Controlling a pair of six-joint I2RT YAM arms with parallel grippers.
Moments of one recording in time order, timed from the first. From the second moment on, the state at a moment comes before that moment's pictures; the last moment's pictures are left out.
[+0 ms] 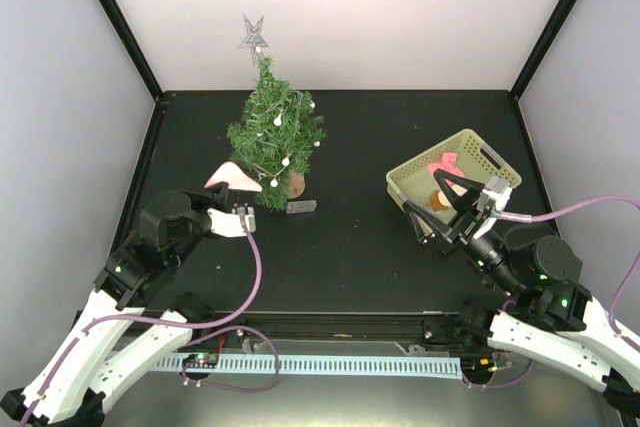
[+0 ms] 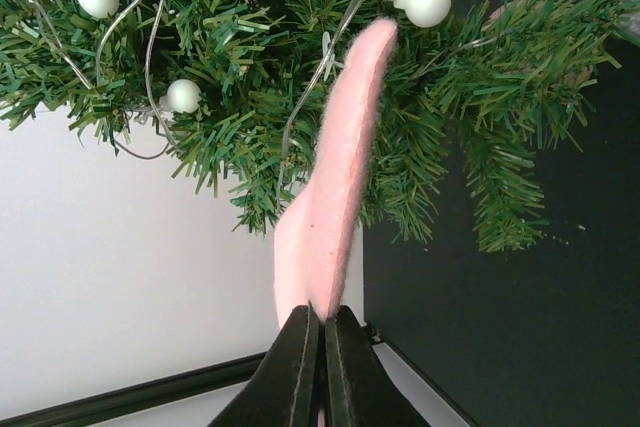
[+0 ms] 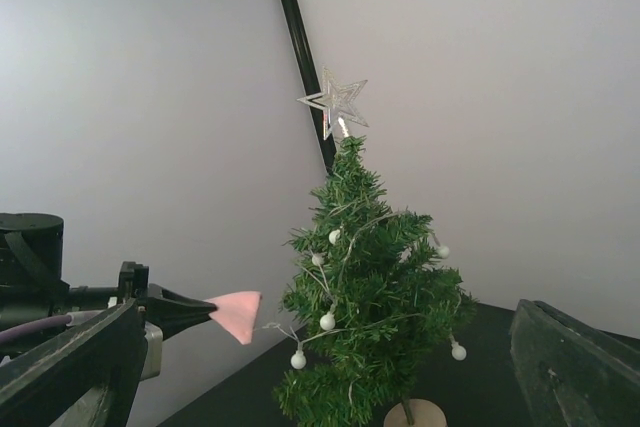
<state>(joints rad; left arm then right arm) -0.56 0.57 0.86 -0.68 -0.26 1.36 1.07 0.38 0.76 -0.12 0.26 0.20</state>
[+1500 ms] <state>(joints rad) -0.56 0.59 0.75 -0.74 -0.21 1.16 1.07 0.41 0.76 -0.13 0.26 0.19</state>
